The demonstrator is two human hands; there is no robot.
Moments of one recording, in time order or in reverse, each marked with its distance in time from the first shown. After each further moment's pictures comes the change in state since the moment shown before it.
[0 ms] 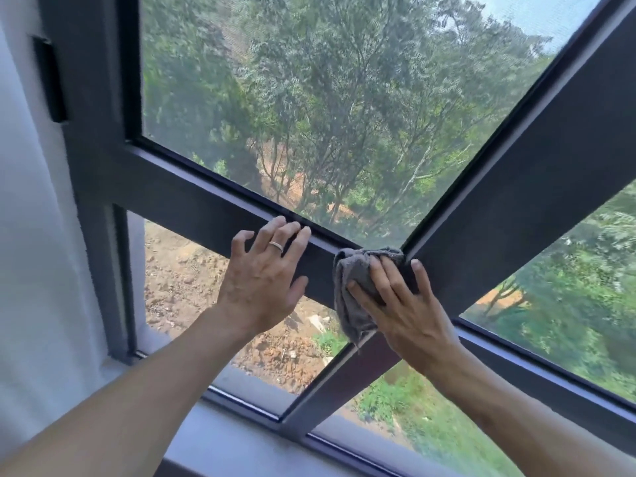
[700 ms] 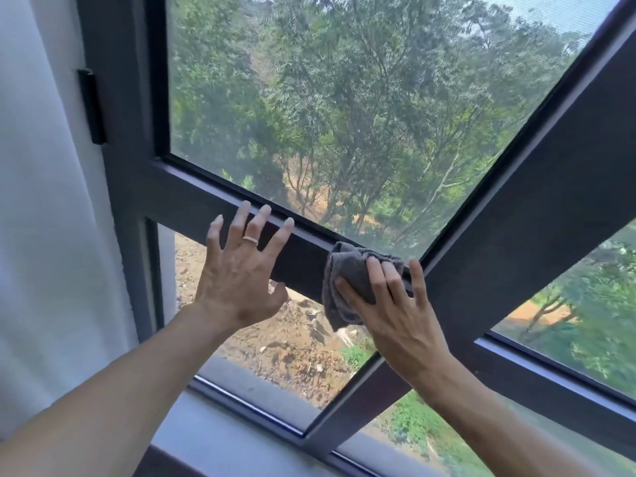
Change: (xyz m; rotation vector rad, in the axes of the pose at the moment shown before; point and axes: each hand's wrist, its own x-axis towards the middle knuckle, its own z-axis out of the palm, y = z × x) left_hand -0.003 -0.038 -0.014 0.171 -0.102 -0.131; right_hand 0.036 -0.033 -0.007 0.147 0.062 0.157
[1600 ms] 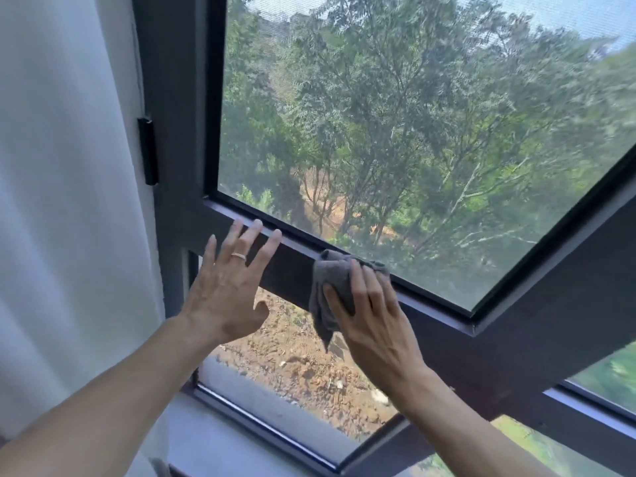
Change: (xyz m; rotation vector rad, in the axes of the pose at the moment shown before) left_hand 0.009 -0.091 -0.004 -0.056 -0.117 -0.016; right_hand 0.087 -0.064 -0.013 0.185 0.067 0.046
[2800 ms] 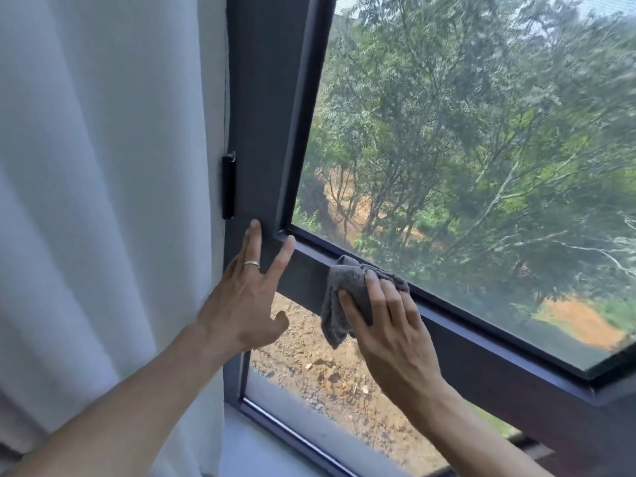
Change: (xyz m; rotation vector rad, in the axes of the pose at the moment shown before) left_hand 0.010 -0.093 -0.021 -0.156 -0.121 -0.074; right_hand 0.083 -0.062 0.005 0.121 0.099 0.001
